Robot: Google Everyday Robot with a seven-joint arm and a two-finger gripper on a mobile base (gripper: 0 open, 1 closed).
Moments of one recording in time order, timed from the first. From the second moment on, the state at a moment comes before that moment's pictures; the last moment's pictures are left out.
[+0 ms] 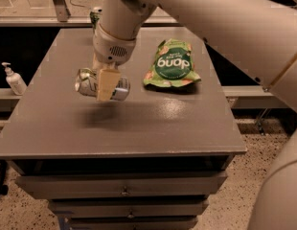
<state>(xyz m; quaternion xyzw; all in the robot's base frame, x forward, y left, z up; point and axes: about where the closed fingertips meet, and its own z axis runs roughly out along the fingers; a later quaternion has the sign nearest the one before) 0.534 0.116 0.893 -0.78 0.58 0.14 0.16</state>
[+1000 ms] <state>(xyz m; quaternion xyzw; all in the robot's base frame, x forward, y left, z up) 0.539 0.117 0.883 -0.72 0.67 0.05 0.18</state>
